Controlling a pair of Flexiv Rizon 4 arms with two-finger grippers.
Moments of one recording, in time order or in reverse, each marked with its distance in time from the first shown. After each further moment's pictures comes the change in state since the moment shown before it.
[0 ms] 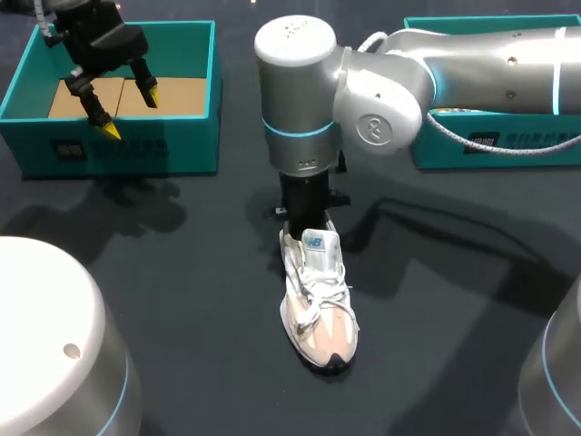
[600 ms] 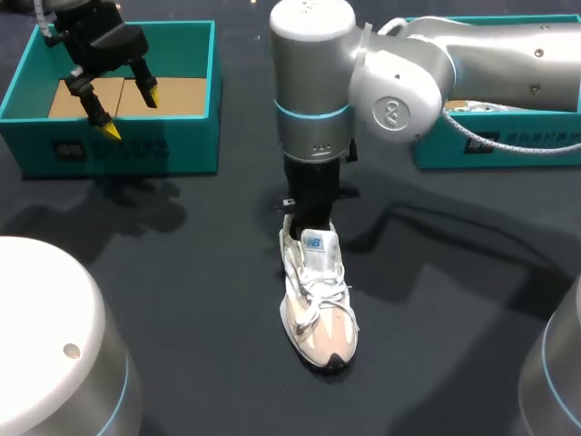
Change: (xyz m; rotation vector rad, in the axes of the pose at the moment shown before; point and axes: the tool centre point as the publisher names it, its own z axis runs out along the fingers) left arm 0.000 0.000 0.000 0.000 0.000 0.000; right arm -0.008 -0.017 -0.032 0.051 0.058 -0.060
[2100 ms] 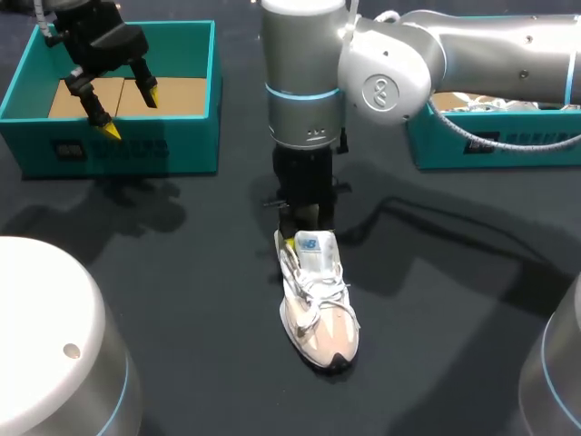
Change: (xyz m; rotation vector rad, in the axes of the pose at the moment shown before) left arm 0.000 0.000 0.000 0.000 0.000 0.000; right arm 0.016 -0.015 -0.013 0.106 0.026 -0.095
